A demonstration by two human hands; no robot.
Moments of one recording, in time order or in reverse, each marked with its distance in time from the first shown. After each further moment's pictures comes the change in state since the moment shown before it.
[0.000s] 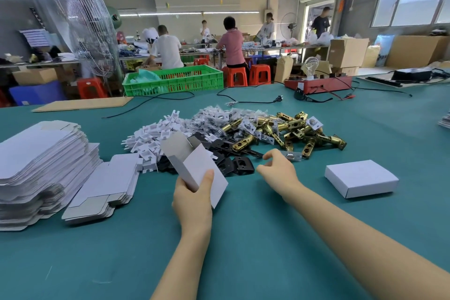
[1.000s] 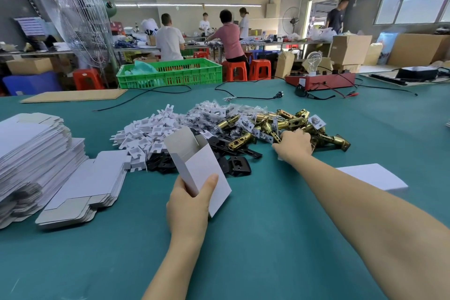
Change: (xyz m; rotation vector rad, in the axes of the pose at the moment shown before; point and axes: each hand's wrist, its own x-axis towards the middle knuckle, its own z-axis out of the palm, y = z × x) left_hand -0.001 -0.005 0.001 0.132 -0.142 0.011; right_hand 0.103 0.016 -0.031 -0.671 0.144 0.057
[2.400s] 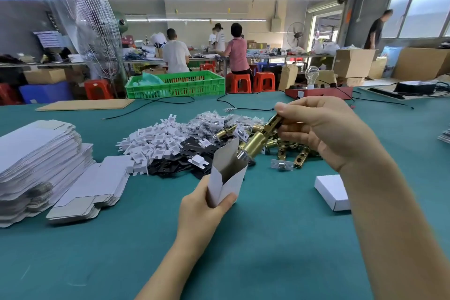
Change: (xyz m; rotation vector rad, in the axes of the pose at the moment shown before) left_hand -0.025 0.012 0.010 0.243 -0.194 0.263; right_hand -0.151 -0.007 -0.174 1.361 -0.259 -0.274
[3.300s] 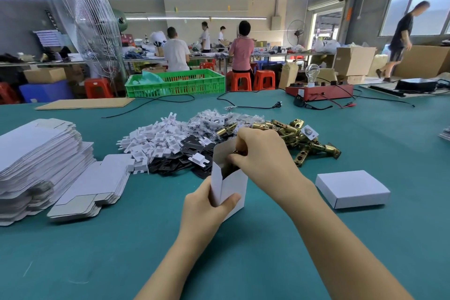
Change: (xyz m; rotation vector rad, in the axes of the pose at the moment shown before) left_hand 0.000 0.001 0.003 -0.019 -0.062 0.000; right_hand 0.008 0.062 0.059 -1.137 -0.008 -0.387
